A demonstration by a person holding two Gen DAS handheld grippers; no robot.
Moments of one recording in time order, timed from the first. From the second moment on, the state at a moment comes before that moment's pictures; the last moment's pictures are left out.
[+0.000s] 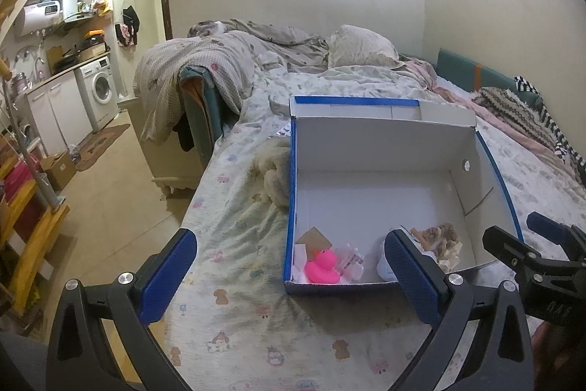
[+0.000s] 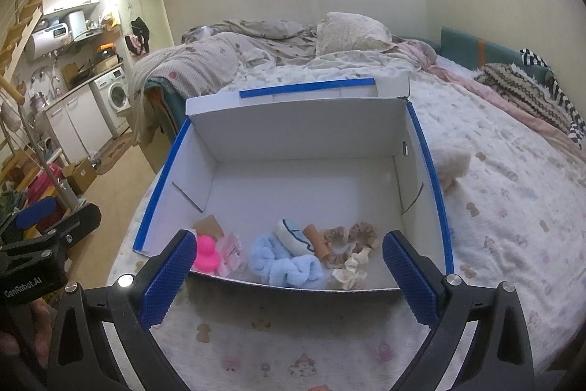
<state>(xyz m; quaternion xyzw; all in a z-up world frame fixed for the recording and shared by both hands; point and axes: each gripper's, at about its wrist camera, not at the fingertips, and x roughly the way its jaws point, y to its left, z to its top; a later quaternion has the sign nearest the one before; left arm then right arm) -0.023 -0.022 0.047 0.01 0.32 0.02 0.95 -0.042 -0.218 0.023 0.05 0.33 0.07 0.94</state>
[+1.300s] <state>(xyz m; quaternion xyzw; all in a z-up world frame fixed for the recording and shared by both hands) -0.023 -0.025 0.040 0.01 0.32 0.01 0.95 -0.043 -0.221 0.025 0.05 0.33 0.06 0.94</state>
